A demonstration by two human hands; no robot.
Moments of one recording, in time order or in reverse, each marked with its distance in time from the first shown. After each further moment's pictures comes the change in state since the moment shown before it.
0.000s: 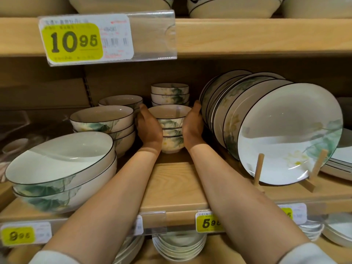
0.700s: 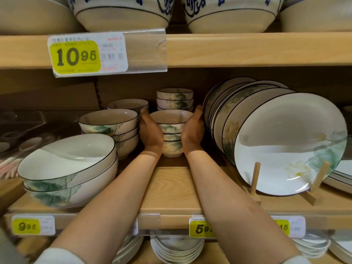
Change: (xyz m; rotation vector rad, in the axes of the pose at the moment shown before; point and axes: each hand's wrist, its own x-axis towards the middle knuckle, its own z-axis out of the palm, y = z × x) left_hand -0.016 0.009 -0.003 -0.023 0.045 0.015; right_hand -0.010 0.000 0.002 0.003 -0.023 -0.054
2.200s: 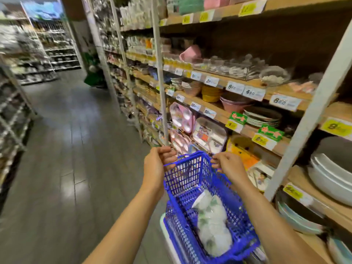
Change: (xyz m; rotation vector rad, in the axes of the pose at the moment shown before) left_hand -0.290 0.125 -0.635 -0.014 0.705 -0.068; right_hand -0.575 0.129 0.085 -0.347 -1.264 0.331
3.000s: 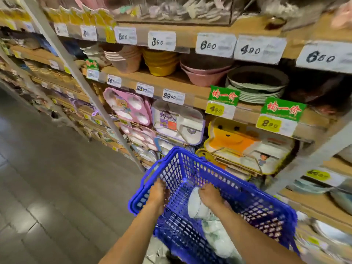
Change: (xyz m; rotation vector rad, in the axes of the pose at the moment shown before) left_hand 0.284 -0.219 0.018 0.656 -0.236 -0.680; right_hand 0.148 0.206 0.080 -0.549 0.025 0.680
